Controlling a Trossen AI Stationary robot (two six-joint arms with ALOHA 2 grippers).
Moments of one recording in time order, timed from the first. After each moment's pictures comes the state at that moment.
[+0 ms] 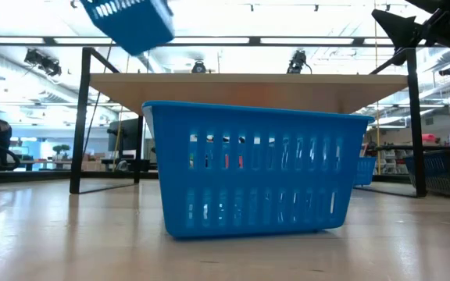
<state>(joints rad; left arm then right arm) -0.39 1.31 1.52 -1.42 -0.45 -0.27 0.10 0.02 0.01 0.52 0.19 0.08</state>
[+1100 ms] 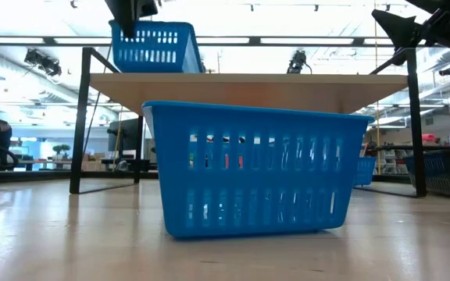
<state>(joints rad) -0.21 1.60 1.62 -1.34 -0.13 -0.23 0.10 0.02 0.01 0.52 0.19 0.08</state>
